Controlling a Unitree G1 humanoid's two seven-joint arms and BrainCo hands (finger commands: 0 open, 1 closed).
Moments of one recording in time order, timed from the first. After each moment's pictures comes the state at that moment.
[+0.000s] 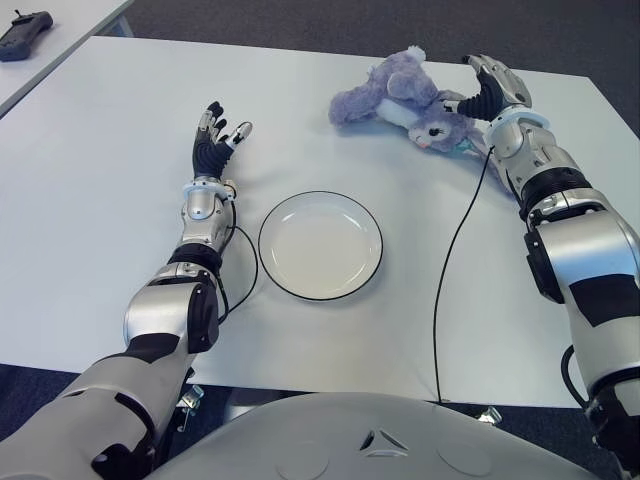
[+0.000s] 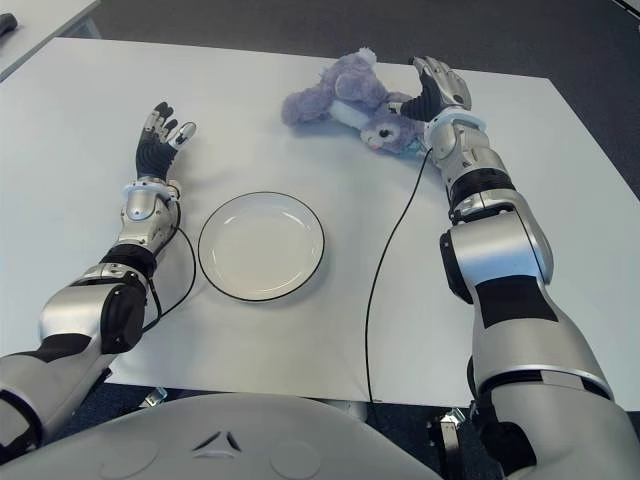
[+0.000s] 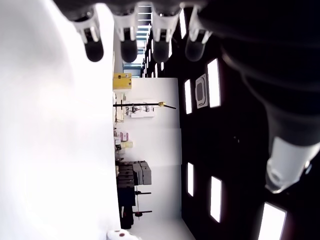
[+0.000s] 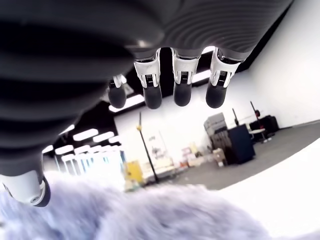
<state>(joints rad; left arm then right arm) -0.66 0.15 0.27 1.19 -0.02 -0.54 0.02 -1.13 -0.53 0.40 1.36 -0.64 -0.26 -0.25</state>
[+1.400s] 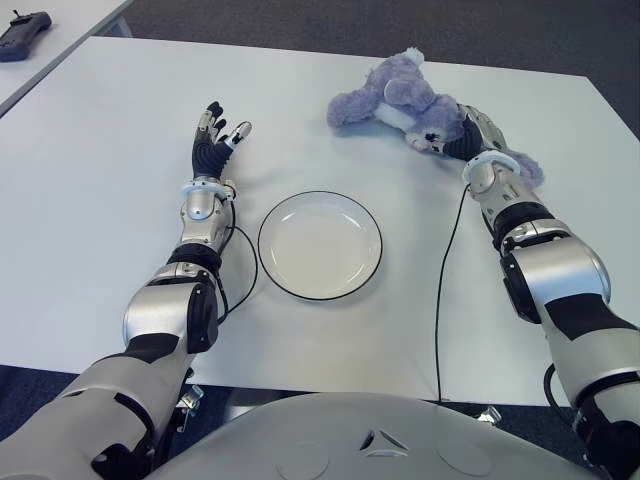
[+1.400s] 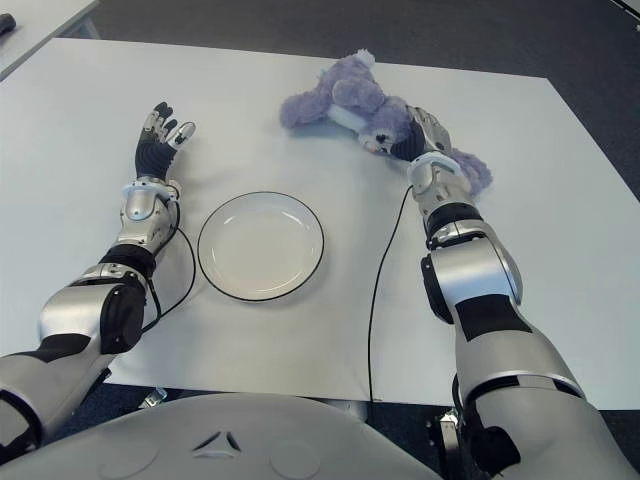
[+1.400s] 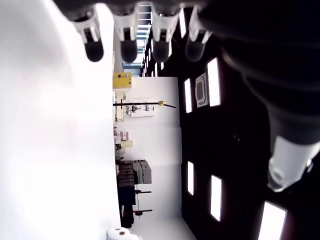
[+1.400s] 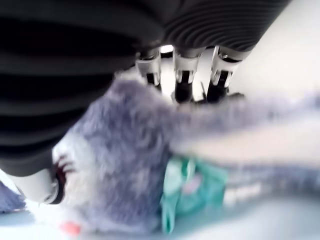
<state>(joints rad) -0.66 0.15 0.27 1.19 -0.02 -0.54 0.02 -0.98 -0.43 0.30 1.37 -0.59 -0.18 -0.30</state>
